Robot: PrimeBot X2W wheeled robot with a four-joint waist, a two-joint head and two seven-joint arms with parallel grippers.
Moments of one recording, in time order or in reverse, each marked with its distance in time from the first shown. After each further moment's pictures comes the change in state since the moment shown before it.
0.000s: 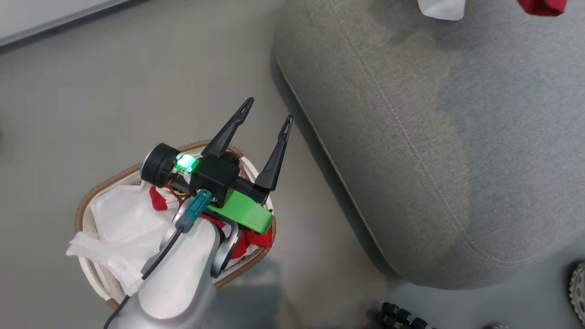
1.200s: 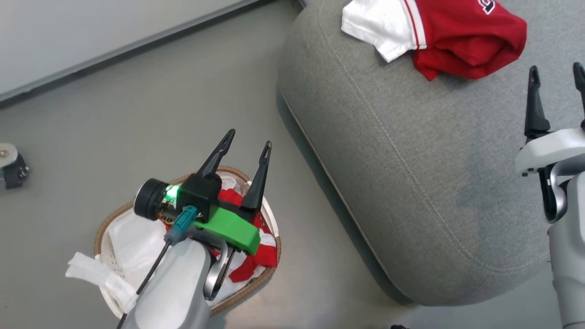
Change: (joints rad) left arm 0.080 -0.022 0.070 0.072 -0.037 0.002 0.000; right arm 0.595 0.222 -0.282 -0.089 -0.002 0.000 0.000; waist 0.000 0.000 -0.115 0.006
